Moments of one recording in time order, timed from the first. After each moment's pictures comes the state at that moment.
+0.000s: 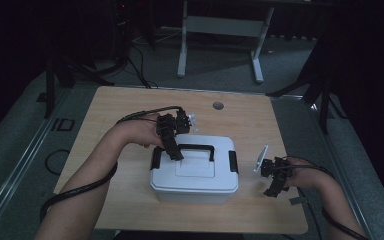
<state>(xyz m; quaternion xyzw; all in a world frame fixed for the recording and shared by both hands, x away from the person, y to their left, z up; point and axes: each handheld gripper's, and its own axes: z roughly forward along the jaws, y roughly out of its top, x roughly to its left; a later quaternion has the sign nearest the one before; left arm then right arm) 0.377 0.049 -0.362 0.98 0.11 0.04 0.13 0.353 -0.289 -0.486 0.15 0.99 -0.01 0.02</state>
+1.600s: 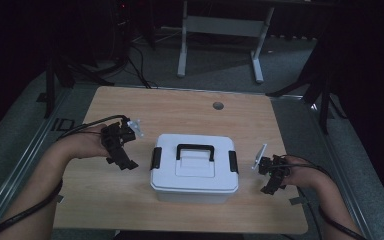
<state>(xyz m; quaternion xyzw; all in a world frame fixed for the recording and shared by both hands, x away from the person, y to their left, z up) 0.350 0.183 -0.394 0.97 0.19 0.04 0.15 0.358 -0.285 -0.489 0.16 0.99 0.00 0.04</state>
